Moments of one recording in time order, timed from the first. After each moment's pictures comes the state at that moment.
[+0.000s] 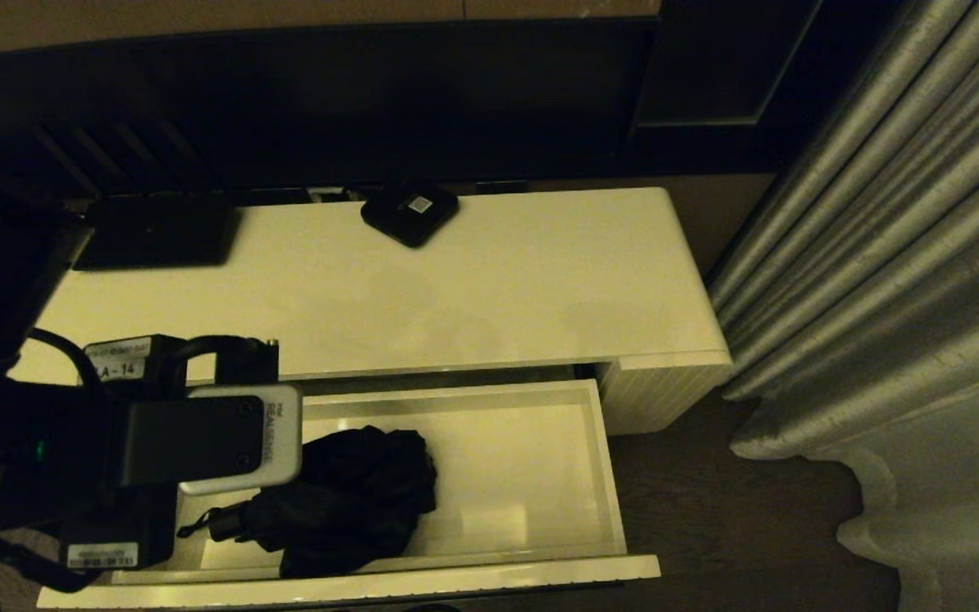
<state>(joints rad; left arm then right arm) -0.64 1.27 -1.12 0.63 0.30 1.03 0.00 0.00 0.00 0.00 0.00 0.02</state>
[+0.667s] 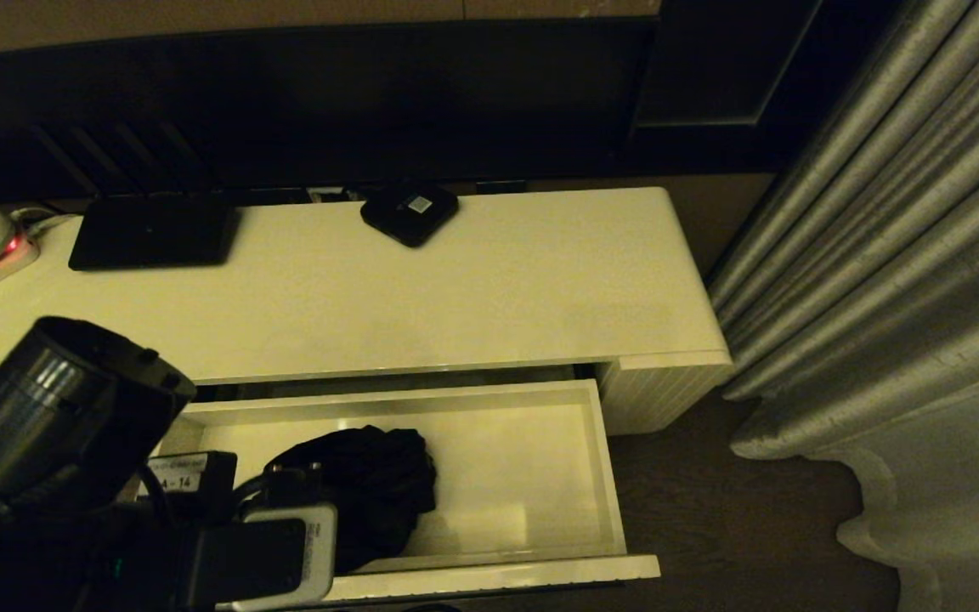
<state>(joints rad) -0.67 1.28 -0.86 0.51 0.21 0.96 0.00 0.00 0.00 0.00 0.00 0.02</state>
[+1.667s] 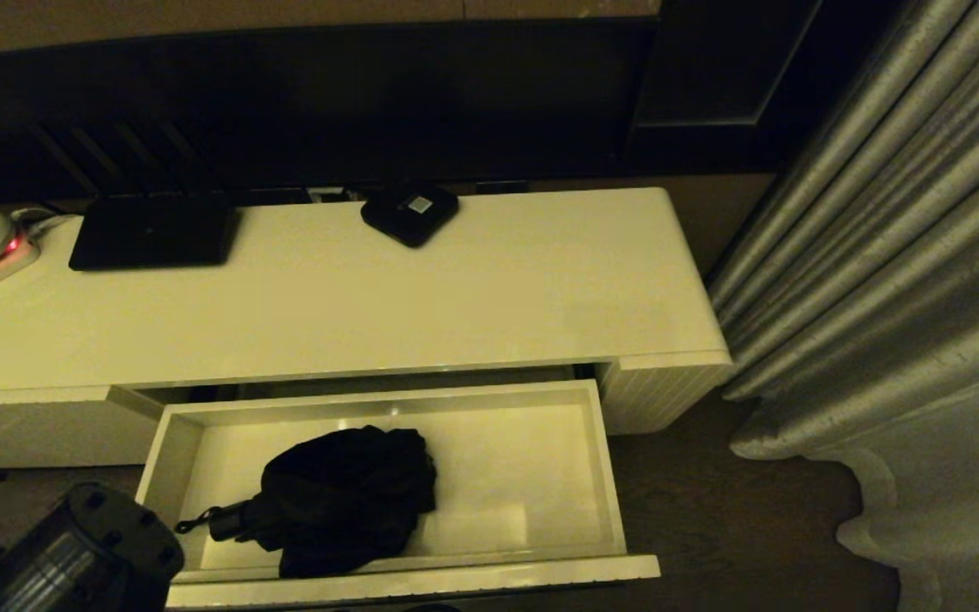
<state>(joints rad) -0.69 1.22 -0.57 0.51 0.00 0.92 0.00 0.00 0.00 0.00 0.00 0.02</state>
